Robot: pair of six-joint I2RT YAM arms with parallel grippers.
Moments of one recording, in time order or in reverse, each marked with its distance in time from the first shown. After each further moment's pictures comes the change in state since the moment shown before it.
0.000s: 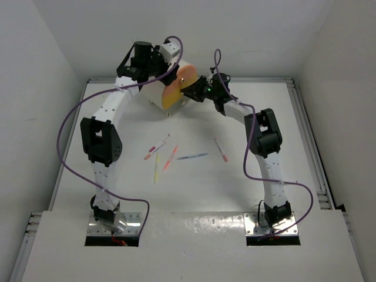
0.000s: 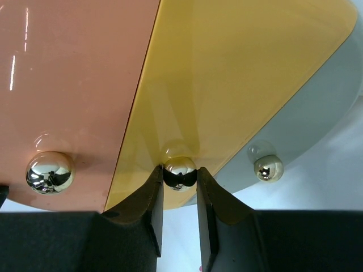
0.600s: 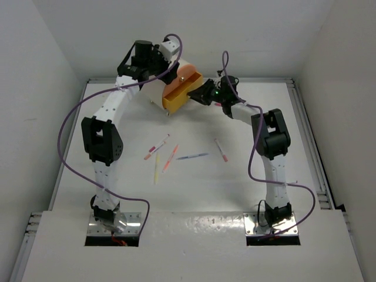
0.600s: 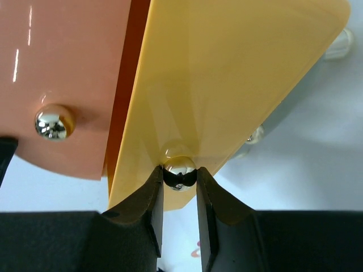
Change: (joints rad) left arm 0.000 0.019 0.035 -0.014 -0.026 -0.046; right arm -0.048 -0.089 -0.154 0.045 -0.055 0.003
